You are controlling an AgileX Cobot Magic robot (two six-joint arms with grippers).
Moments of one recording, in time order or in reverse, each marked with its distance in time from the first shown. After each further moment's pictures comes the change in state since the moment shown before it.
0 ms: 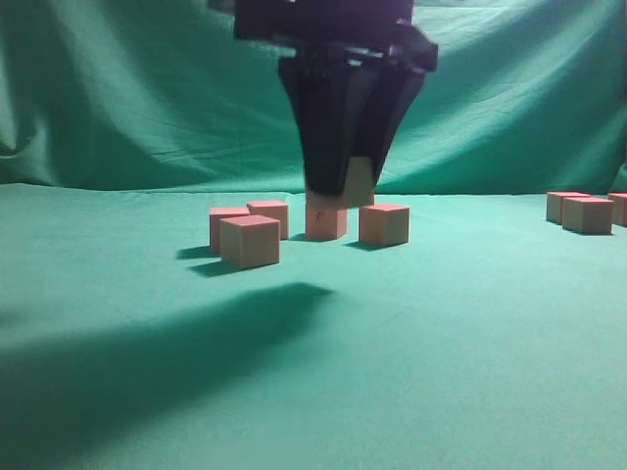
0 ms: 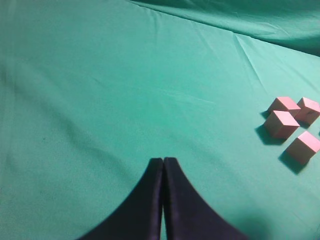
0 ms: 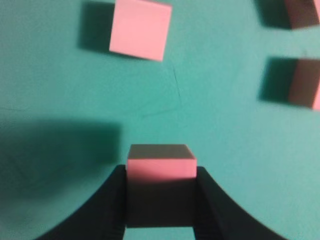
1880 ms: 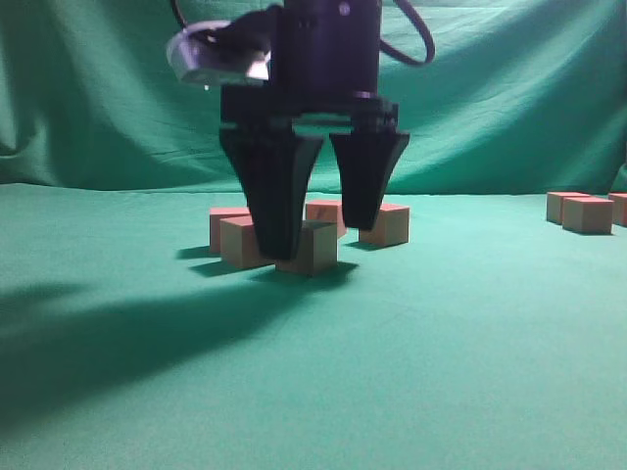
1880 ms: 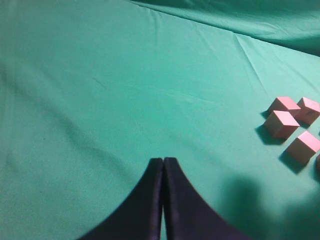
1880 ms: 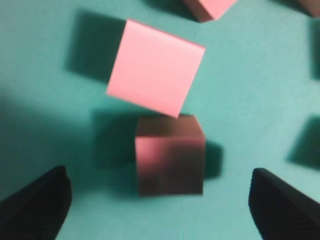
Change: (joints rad) left arm 0.000 0.000 0.000 0.000 0.000 0.000; right arm 0.000 0.152 -0.110 0.014 0.024 -0.116
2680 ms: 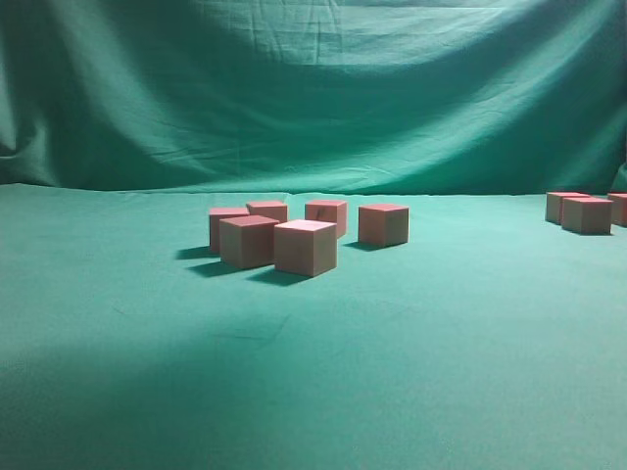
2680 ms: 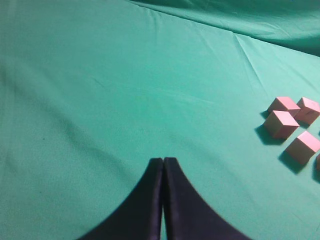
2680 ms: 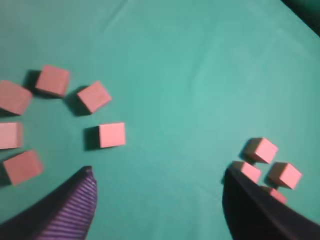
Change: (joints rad) left arm 0.000 0.000 0.000 0.000 0.000 0.000; right arm -0.103 -0.332 -0.195 -0.296 0.136 0.307
